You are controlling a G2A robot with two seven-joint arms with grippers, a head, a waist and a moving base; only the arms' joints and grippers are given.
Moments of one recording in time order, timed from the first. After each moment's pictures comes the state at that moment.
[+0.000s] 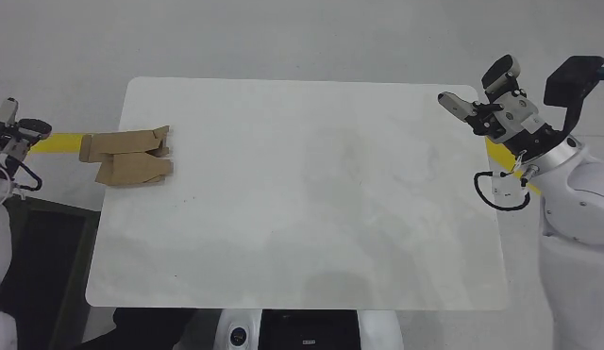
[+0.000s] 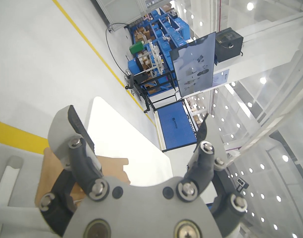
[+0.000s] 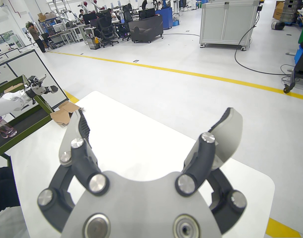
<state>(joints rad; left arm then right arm) 0.83 -0.72 -1.48 -0.45 -0.64 -0.78 -0.79 -1.20 -1.08 1.71 -1.96 -0.59 -0.49 0.52</state>
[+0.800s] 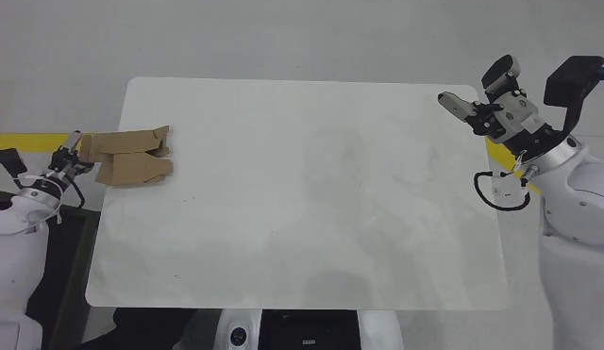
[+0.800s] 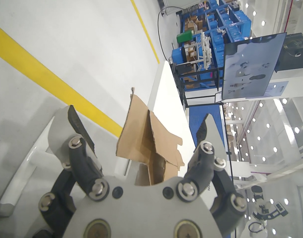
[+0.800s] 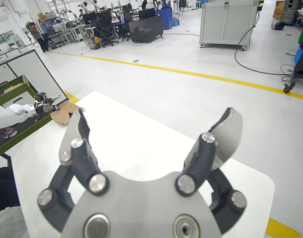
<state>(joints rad) 0.87 -0.79 -1.36 -0.44 -0.42 -0.64 -0.65 -1.20 -1.08 1.71 -1.96 -0.59 -0.49 0.52</state>
